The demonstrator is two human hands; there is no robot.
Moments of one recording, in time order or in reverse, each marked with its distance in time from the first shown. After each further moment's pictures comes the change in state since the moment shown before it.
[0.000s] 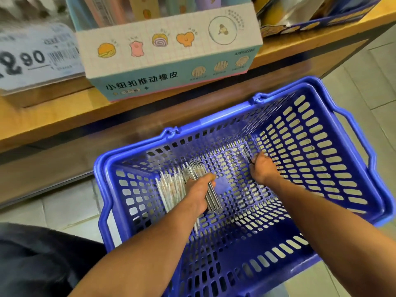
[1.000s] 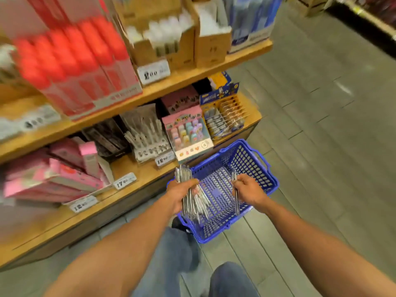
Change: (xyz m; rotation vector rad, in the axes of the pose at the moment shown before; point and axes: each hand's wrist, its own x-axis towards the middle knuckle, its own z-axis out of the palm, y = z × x) left_hand -0.450 0.136 -0.087 0.317 -0.092 0.243; right_hand -0.417 -0.118 -0.250 0.749 -0.068 -0.103
